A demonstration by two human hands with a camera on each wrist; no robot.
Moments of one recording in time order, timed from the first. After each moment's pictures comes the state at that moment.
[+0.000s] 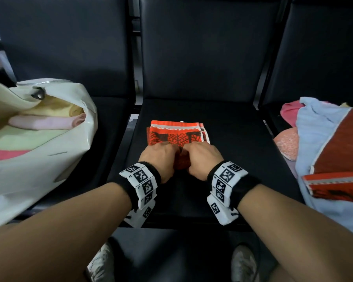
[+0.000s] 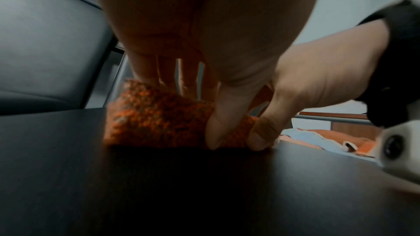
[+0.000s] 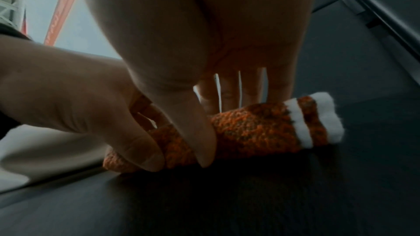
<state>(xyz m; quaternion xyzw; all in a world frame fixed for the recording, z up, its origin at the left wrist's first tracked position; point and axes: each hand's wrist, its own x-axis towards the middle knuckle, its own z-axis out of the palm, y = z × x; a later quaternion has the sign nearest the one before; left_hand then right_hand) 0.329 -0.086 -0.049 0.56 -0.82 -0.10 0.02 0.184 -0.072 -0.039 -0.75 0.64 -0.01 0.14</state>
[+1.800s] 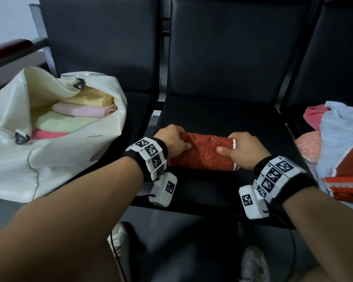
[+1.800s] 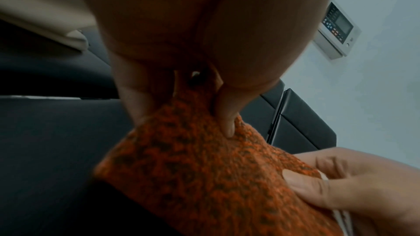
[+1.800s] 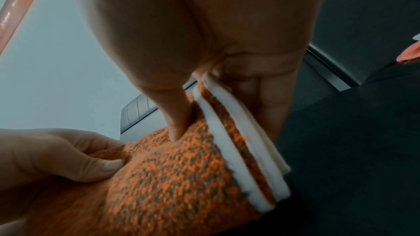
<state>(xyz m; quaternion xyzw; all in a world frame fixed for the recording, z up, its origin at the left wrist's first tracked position) 0.362 -0.096 -0.031 0.65 -0.69 -0.30 0.13 0.144 -0.056 -0.021 -0.66 0.70 -0.15 0.23</state>
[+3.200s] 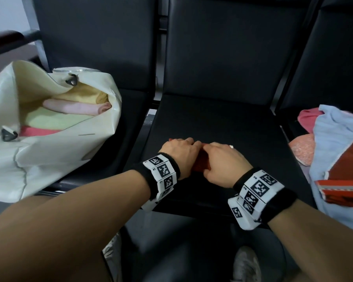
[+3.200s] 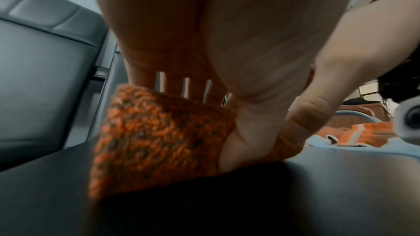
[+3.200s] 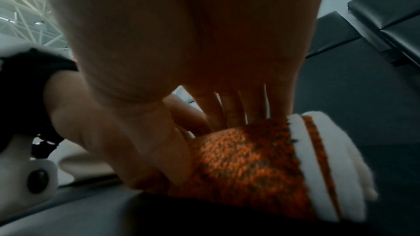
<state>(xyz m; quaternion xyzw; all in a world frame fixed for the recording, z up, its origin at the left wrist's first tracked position) 0.329 -0.064 -0.041 0.51 -0.86 -0.05 -0.03 0.185 -0.032 -0.020 -0.78 0.62 0.03 0.09</state>
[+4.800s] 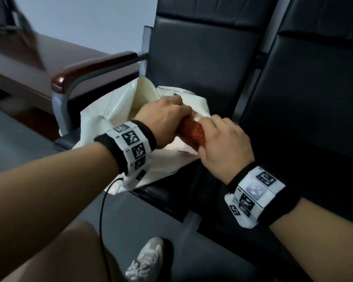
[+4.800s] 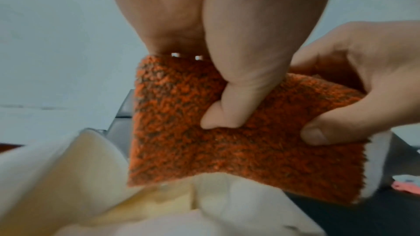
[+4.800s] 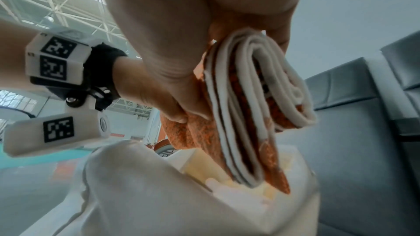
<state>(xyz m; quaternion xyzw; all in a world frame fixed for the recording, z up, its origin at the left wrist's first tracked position) 0.589 -0.063 0.046 0.61 -0.77 0.10 0.17 0.407 -0.062 0.029 -0.86 0.43 -0.23 -0.14</state>
